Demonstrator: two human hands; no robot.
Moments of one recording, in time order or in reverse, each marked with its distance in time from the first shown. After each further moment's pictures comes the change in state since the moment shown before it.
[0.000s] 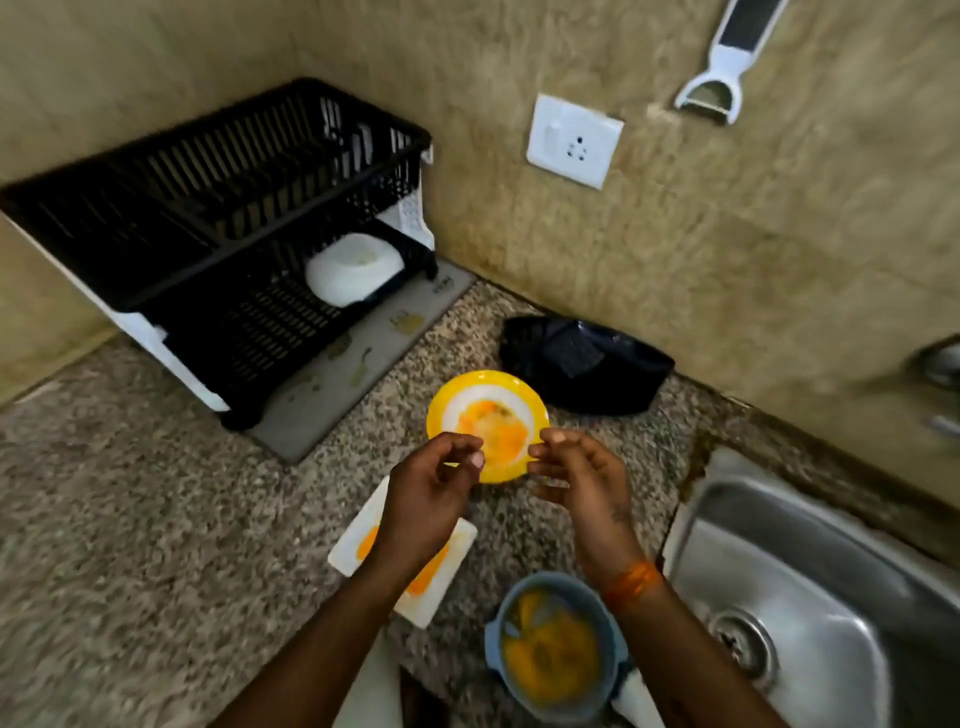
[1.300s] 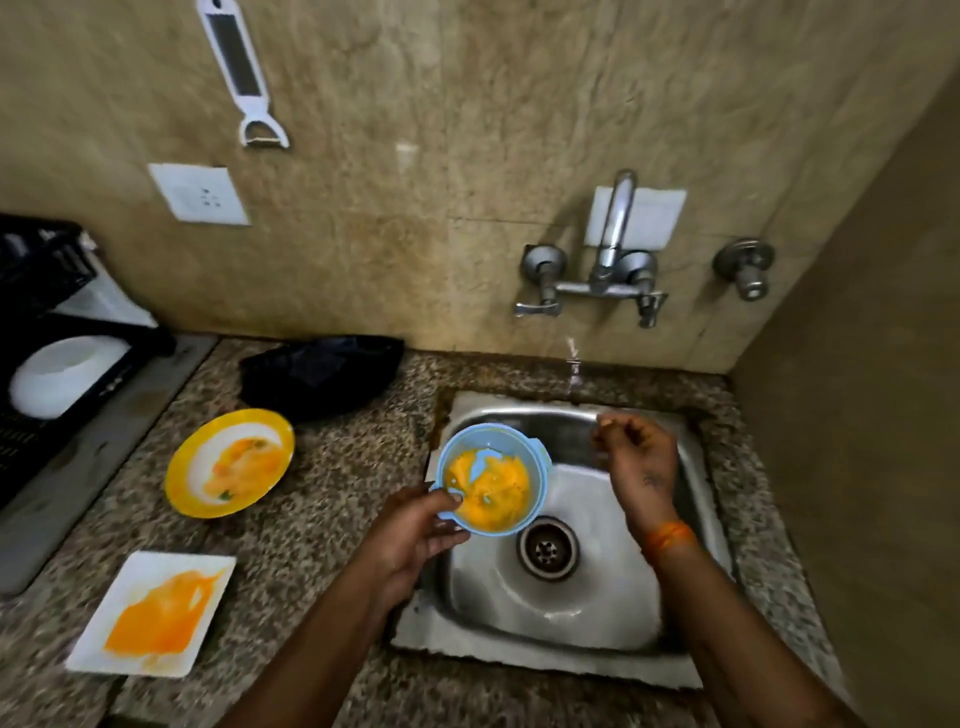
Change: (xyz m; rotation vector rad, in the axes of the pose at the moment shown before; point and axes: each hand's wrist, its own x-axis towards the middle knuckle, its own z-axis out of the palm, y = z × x) left_hand -0.088 0.043 0.267 -0.398 -0.443 -0.569; right_hand -0.070 -0.004 -0.375 -0.104 0.682 -0.228
